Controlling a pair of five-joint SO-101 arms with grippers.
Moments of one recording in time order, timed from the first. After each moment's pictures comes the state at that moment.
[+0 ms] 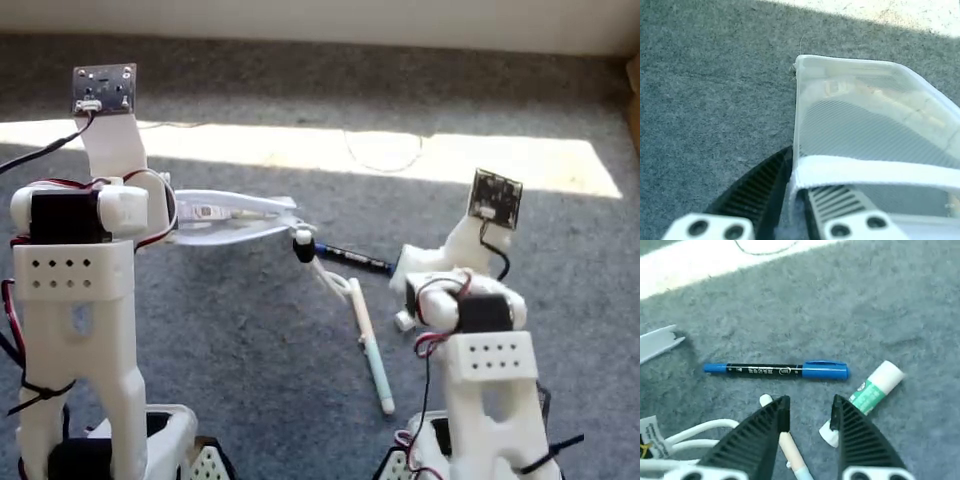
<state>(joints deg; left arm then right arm) -7.0 -24.4 4.9 93.4 11.4 -9.2 -50.3 52.9 59.5 -20.0</state>
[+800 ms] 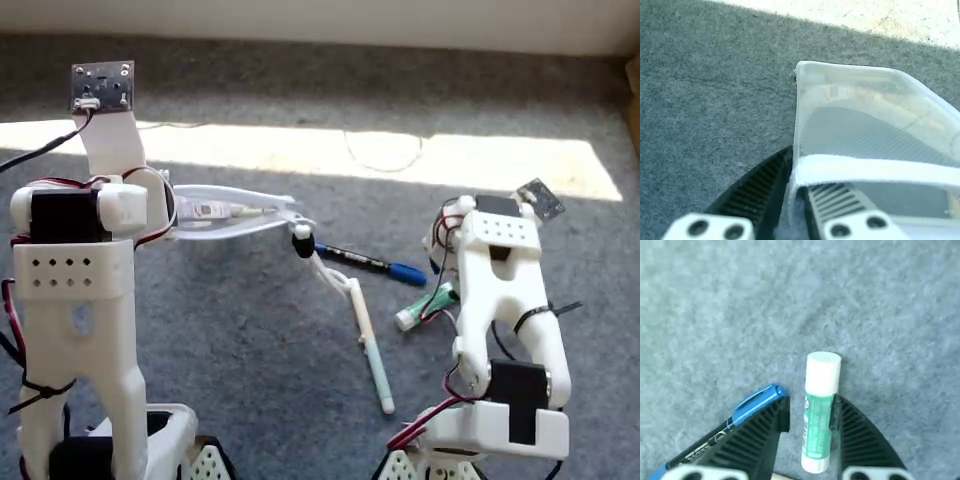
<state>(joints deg) -7.3 -24.4 4.9 92.2 11.4 2.0 -4.1 27.3 67.3 -45.4</state>
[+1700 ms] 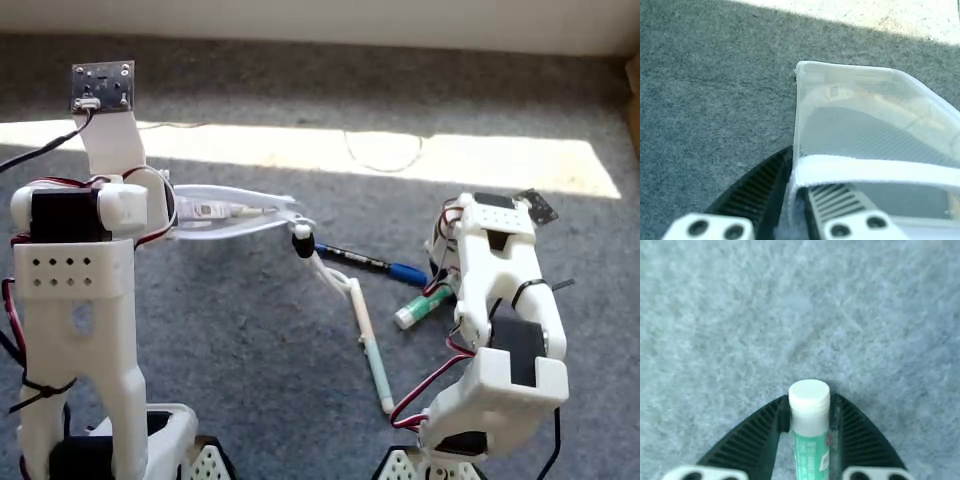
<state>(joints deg) -7.3 -24.4 4.9 92.1 11.4 3.7 9.1 22.7 63.4 -45.3</state>
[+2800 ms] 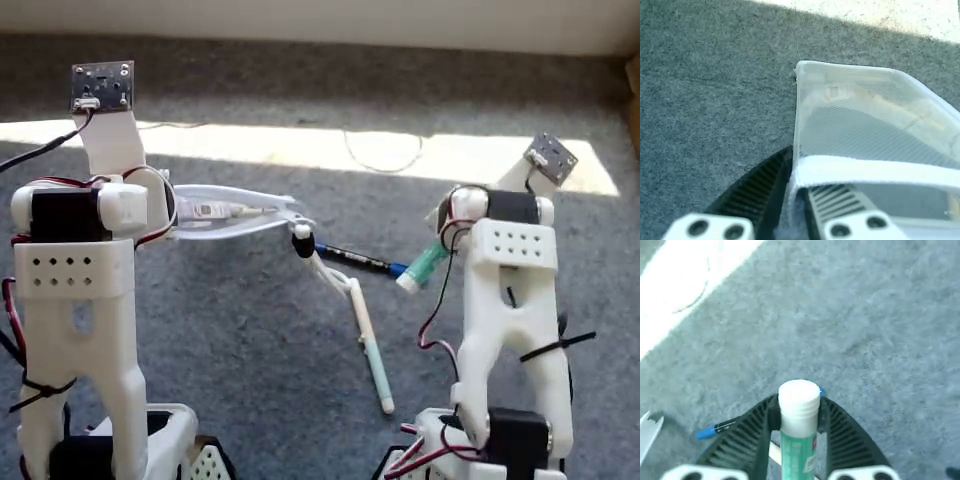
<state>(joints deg) -7.3 -24.4 4.9 92.1 11.7 0.5 -17.3 21.8 70.8 -34.2</state>
